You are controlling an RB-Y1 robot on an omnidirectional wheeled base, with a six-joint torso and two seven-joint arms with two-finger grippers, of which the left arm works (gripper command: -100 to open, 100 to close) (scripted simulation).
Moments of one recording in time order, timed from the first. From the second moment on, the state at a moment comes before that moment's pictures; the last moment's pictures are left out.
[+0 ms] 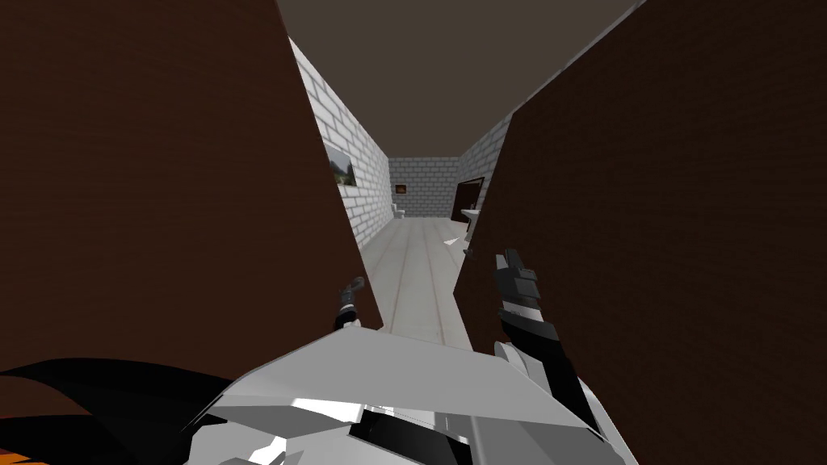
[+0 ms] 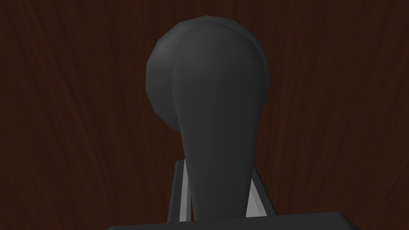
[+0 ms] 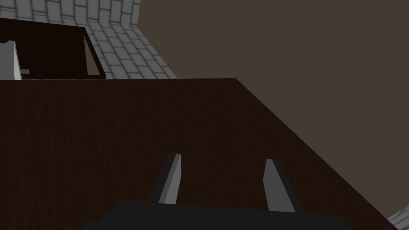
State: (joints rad) arm -0.07 0.09 0.51 -0.68 0.25 -0.78 -0.13
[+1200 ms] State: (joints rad) arm 0.03 0.09 0.67 -0.79 0.44 -0.76 -0.24
